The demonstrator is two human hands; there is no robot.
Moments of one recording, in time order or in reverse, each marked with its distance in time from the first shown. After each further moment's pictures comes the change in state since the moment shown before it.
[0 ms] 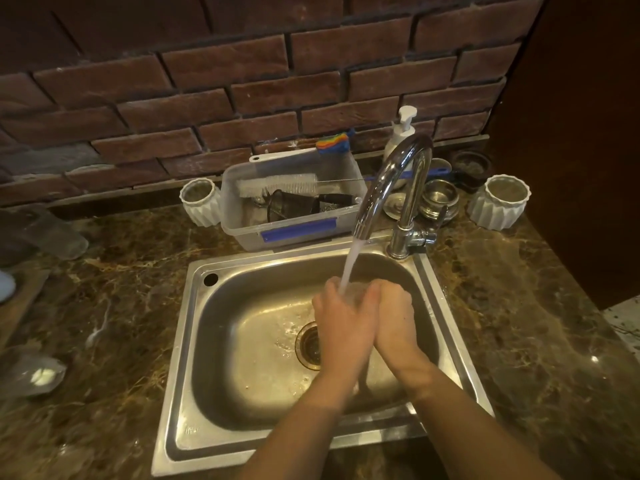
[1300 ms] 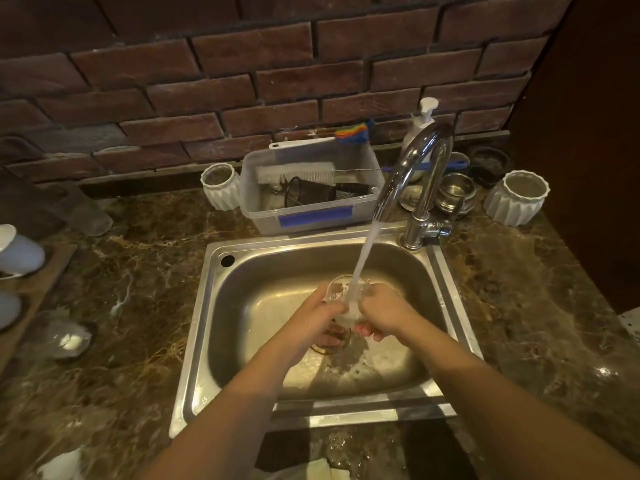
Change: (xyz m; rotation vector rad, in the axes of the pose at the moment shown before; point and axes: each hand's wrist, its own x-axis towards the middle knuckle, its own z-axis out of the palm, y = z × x) left_hand 0.028 -0.057 -0.068 -0.218 -0.500 -0.196; right_hand 0.008 0.000 0.015 0.034 -0.482 0.162
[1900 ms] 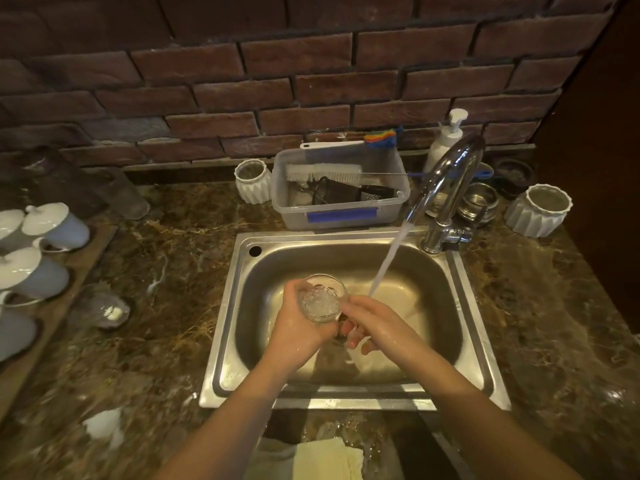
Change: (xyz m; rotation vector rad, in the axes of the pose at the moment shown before) left_hand -0.065 -0.019 -0.027 0.161 0.439 0.352; right_hand -0.057 -0.007 0.036 0.308 -0.244 -0.247
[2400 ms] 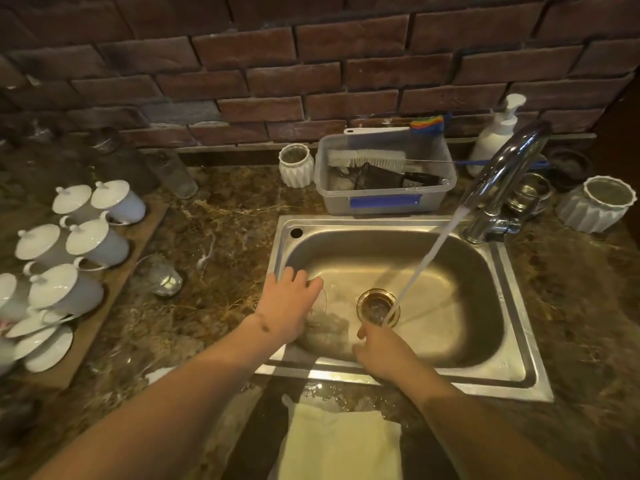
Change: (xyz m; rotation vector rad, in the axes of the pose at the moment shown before) left_hand 0.006 -0.013 -0.090 1.570 -0.256 0.254; right_hand 0.016 0.050 0.075 -0.798 0.027 0.157
